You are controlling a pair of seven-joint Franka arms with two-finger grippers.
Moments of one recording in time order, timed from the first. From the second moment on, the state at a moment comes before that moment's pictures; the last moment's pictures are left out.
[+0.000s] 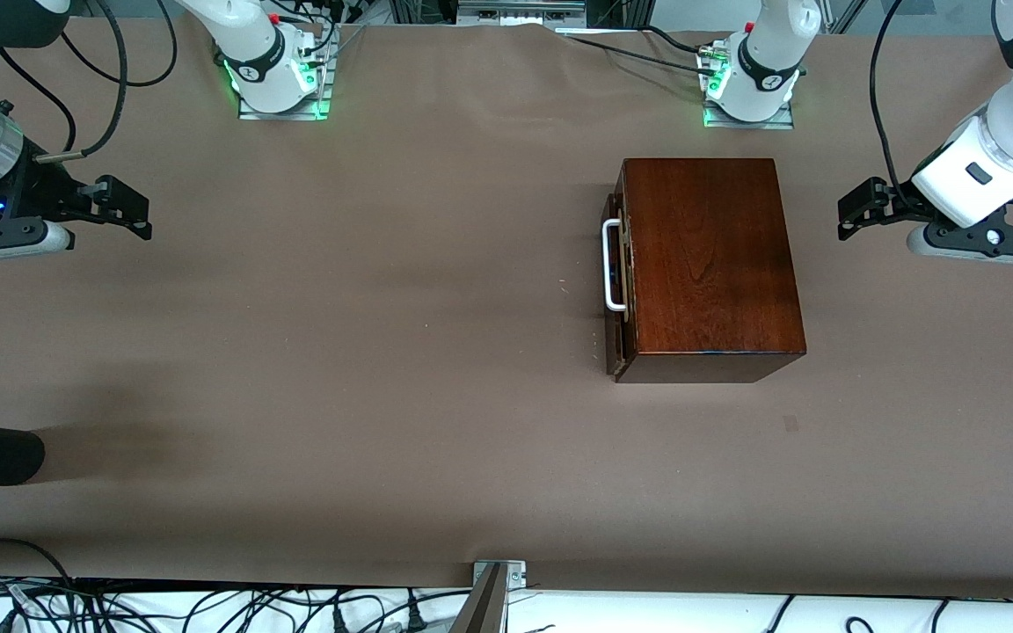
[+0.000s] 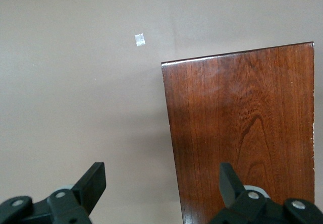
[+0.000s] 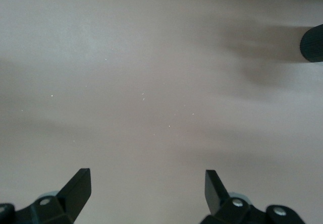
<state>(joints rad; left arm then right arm) -0.03 0.04 -0.08 -1.61 0.04 1.57 -0.01 0.13 0.05 -0.04 -1.61 0.00 1.66 -0.06</state>
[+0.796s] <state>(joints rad) -0.04 0.07 -0.09 -1.61 0.04 1.52 -0.01 0.13 0.05 -0.04 -1.61 0.00 1.66 -0.06</state>
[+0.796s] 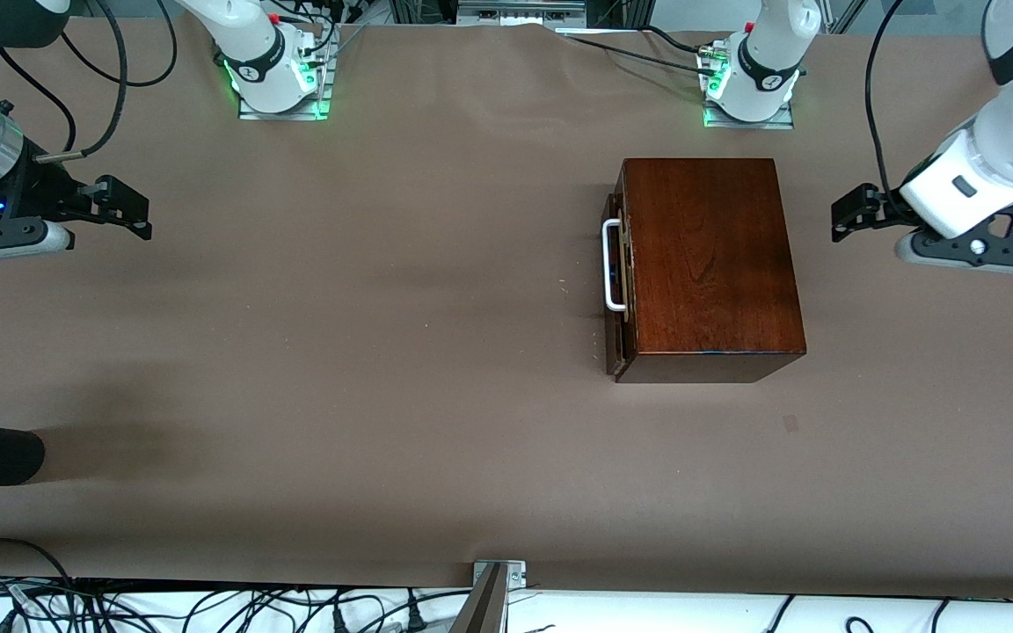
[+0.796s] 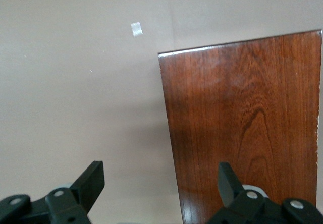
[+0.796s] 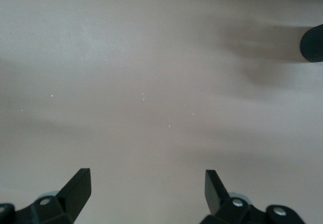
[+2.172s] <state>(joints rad) -0.33 0.47 -0.37 -1.42 0.13 1.66 -0.68 0.13 0.05 -0.04 -1.61 0.00 1.66 -0.06</state>
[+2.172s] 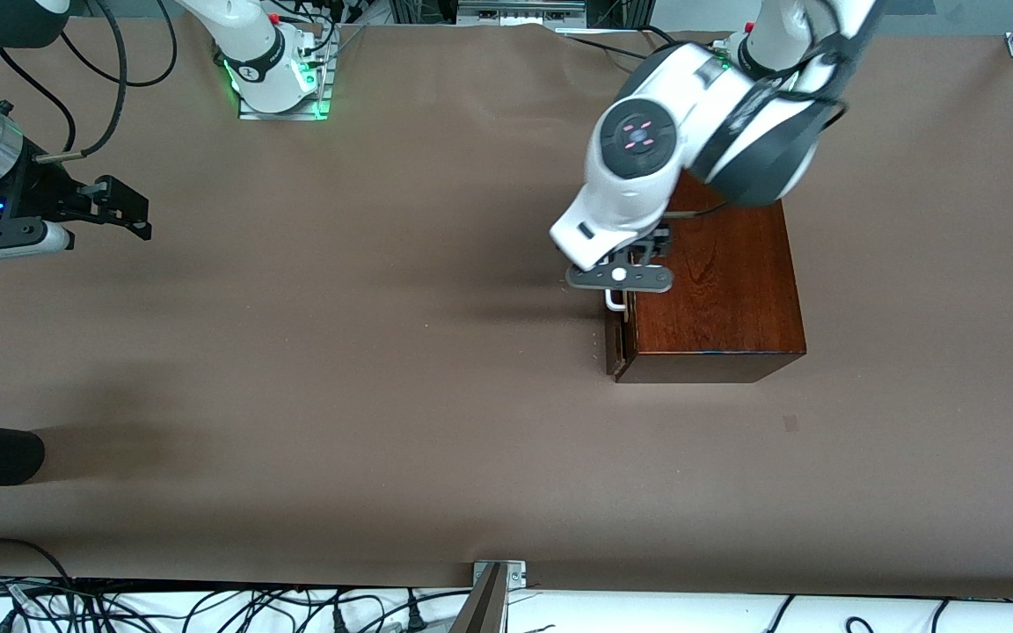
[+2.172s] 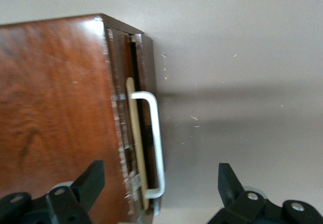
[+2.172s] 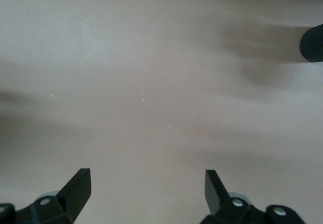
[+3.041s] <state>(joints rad) -0.41 0.51 -0.37 -1.64 0.28 1.83 -0.92 0.13 0.05 -0.04 -1.61 0.00 1.66 -0.06</state>
